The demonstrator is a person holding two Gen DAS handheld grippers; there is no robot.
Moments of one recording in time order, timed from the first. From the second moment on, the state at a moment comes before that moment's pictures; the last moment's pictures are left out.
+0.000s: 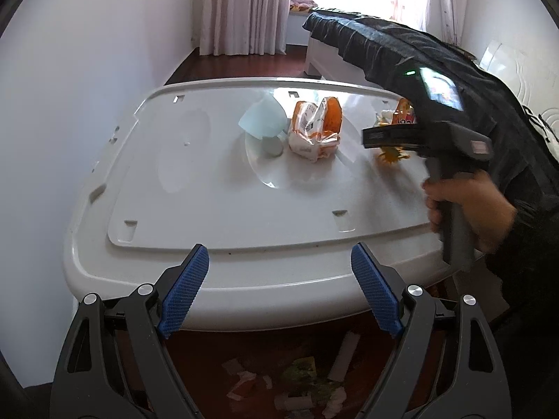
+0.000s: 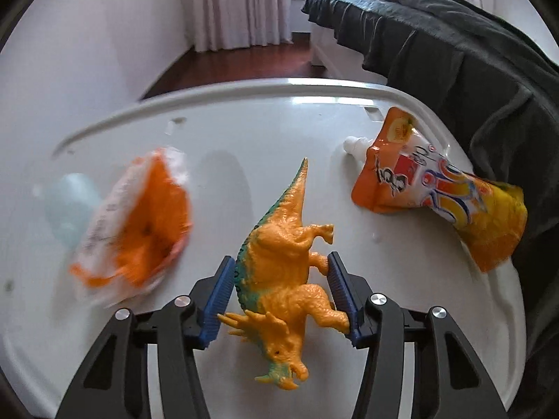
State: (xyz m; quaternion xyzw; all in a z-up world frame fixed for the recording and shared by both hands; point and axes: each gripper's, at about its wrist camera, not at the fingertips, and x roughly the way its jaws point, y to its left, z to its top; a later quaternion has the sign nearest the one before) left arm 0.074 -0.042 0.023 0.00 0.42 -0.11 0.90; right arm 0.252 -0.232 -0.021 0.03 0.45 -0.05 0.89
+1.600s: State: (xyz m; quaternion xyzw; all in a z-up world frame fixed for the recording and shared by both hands) left arm 0.319 -0.189 -0.010 0.08 0.47 -0.24 0.84; right arm 0.119 -0.343 0.063 0.22 0.31 -0.02 0.92
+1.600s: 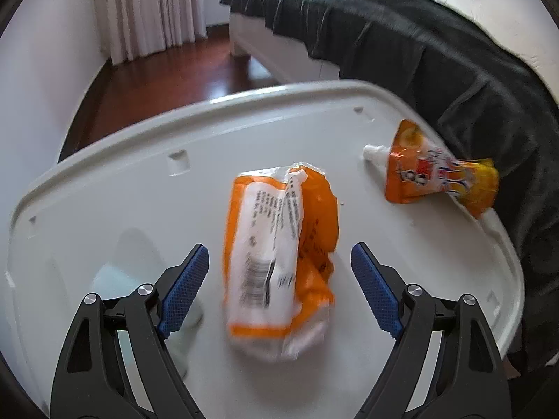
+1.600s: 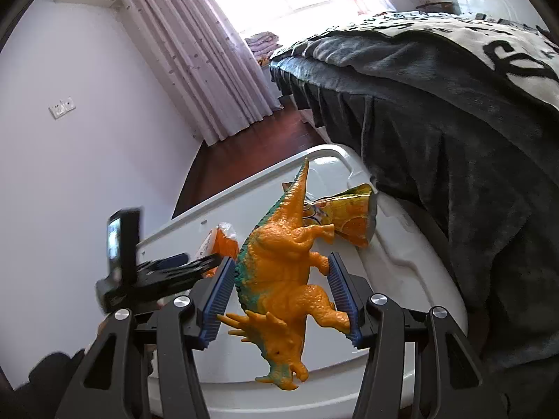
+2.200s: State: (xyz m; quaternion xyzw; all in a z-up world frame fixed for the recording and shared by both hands) left arm 0.300 -0.208 -0.018 0.16 0.47 -0.15 0.86; right arm 0.130 -0.338 0.060 0.21 0.32 -0.02 0.92
